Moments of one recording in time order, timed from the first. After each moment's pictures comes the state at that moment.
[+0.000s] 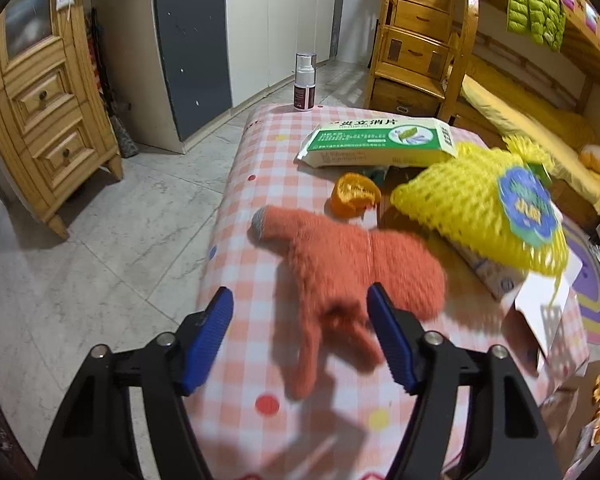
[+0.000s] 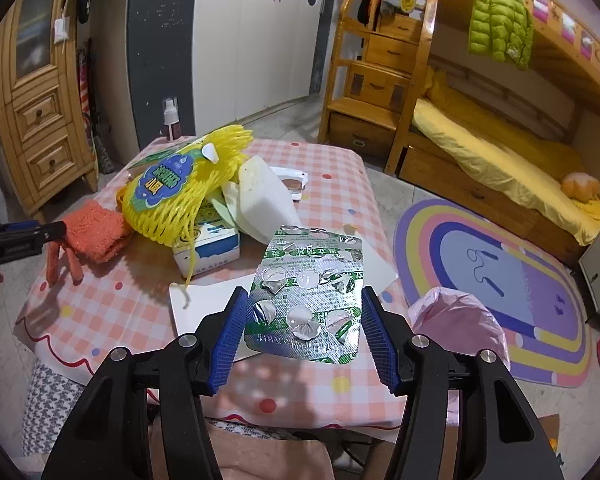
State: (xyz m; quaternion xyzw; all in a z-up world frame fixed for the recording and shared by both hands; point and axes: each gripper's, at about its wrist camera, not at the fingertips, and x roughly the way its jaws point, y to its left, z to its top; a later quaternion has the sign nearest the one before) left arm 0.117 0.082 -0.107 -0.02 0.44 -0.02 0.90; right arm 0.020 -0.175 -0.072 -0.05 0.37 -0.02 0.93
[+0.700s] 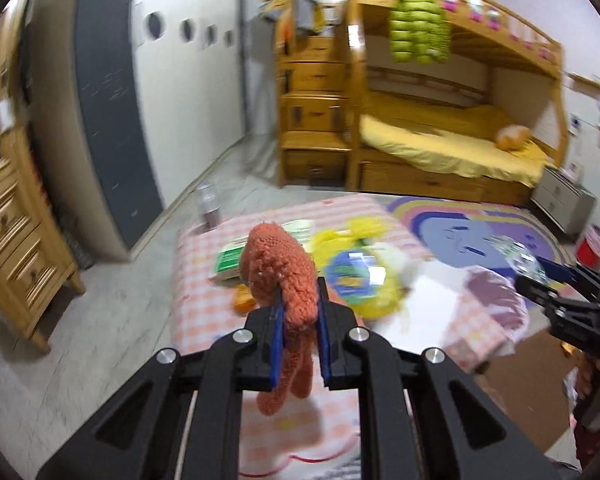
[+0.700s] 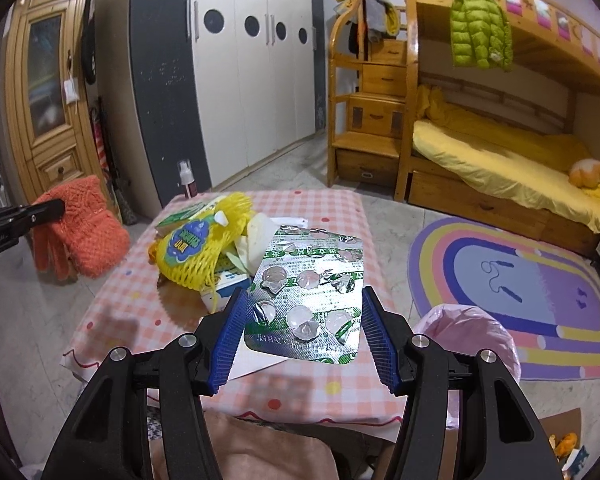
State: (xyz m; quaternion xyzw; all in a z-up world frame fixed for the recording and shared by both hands) left arm 0.032 0.008 0.017 0.07 0.31 -0.17 0.93; right arm -0.025 -0.209 -0.028 0.02 0.30 0.01 0.95
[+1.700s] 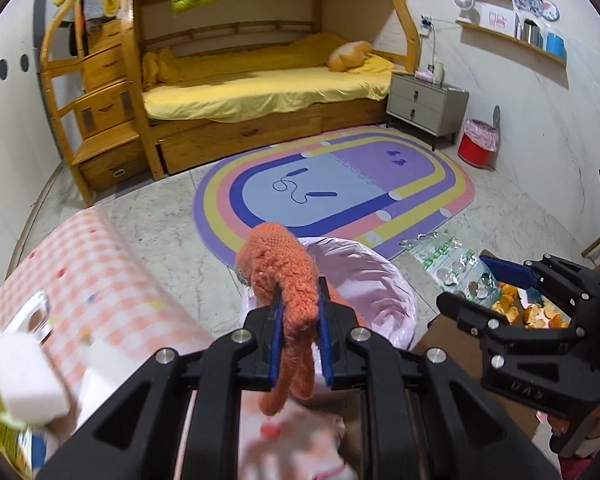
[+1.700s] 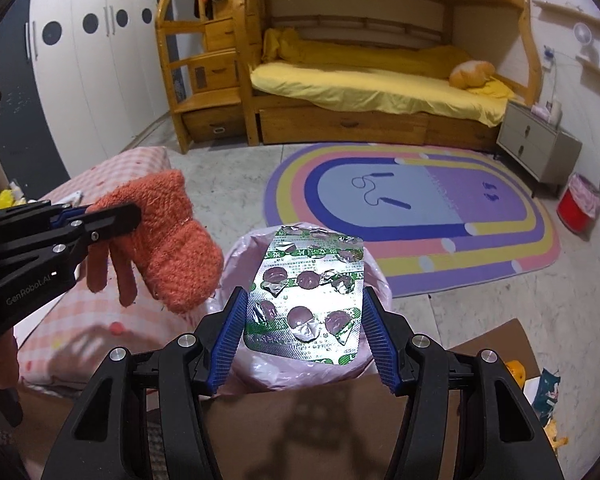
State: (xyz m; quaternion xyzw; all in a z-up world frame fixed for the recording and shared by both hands) left arm 0.064 -0.349 -0.111 0.18 0.34 -0.43 0.82; right arm -0.046 -0.423 -0.128 0.11 0.37 -0.20 0.90
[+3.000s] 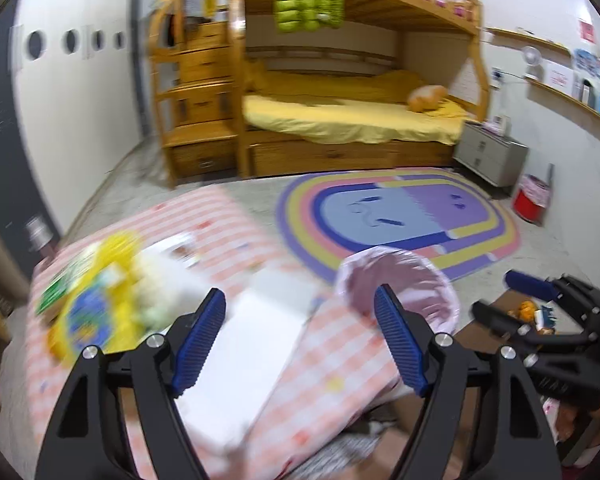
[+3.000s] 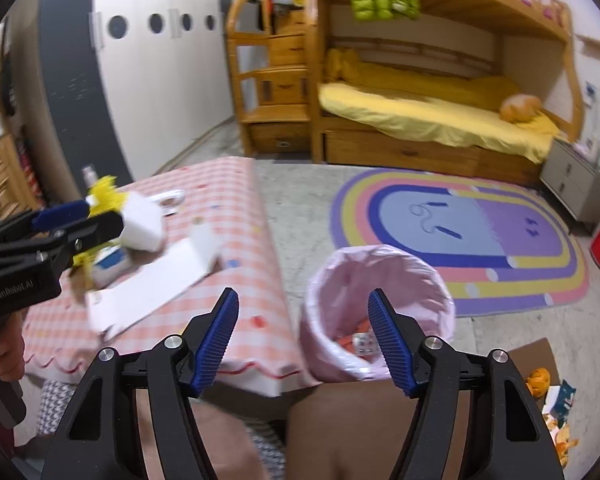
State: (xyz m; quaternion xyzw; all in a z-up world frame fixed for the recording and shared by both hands) left arm 0.032 -0.172 -0.040 0.10 0.32 -0.29 0.89; right arm -0.060 -0.305 -0.064 0.08 0.34 -0.11 0.93
